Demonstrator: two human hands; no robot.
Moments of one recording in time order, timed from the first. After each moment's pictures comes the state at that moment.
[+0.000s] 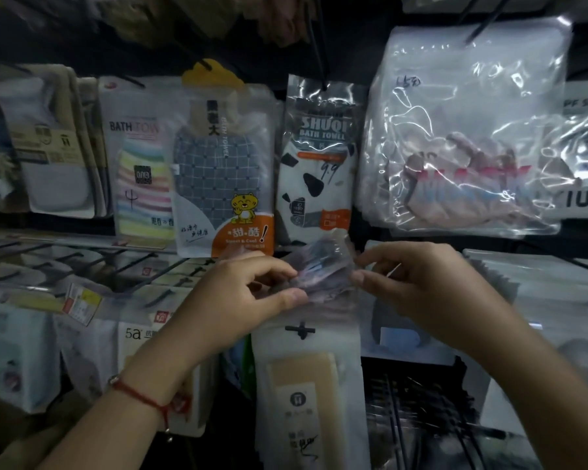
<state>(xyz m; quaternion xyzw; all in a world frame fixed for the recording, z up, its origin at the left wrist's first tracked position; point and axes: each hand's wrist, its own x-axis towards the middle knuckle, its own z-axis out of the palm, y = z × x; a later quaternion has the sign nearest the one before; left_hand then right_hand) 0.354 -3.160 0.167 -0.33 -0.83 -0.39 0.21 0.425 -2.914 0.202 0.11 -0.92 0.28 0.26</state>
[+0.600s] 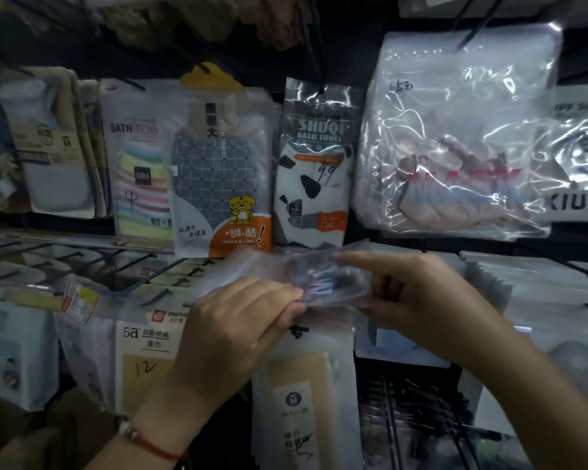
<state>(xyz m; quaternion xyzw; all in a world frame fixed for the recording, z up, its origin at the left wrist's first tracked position) 0.373 -3.149 0.134 -0.41 -0.71 -0.22 0.52 0.434 -2.911 0.201 0.21 -0.92 0.19 0.26</state>
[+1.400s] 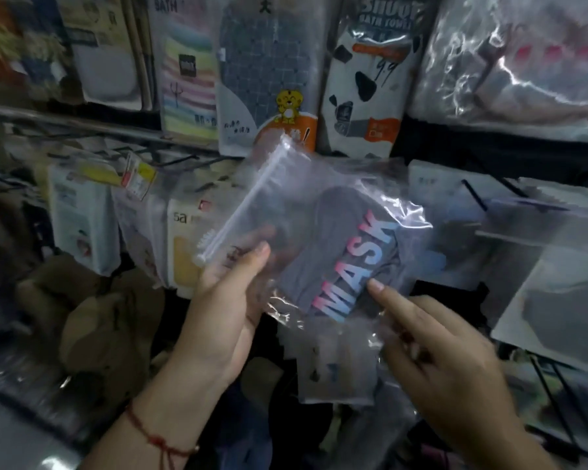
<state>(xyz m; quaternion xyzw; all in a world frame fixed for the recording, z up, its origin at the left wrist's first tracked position) 0.463 -3.155 0.078 -0.06 -0.45 -0.89 0.08 0.505 -2.939 0.056 0.26 -0.84 0.24 0.42</state>
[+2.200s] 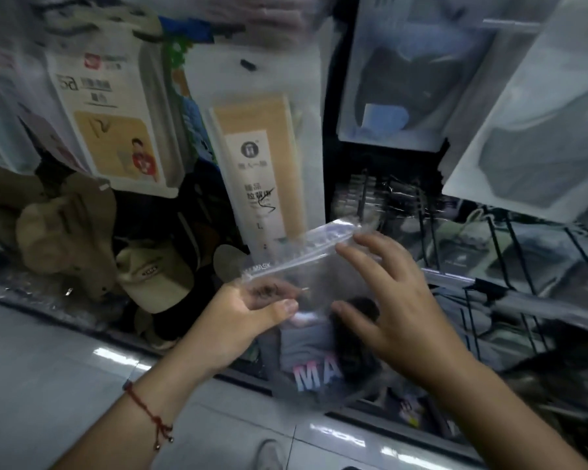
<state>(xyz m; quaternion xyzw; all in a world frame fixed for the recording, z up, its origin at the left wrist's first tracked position) 0.532 -3.098 -0.051 -0.04 -0.69 -0.70 -0.17 0.557 -2.874 -0.046 0.16 -0.95 0.22 0.15</state>
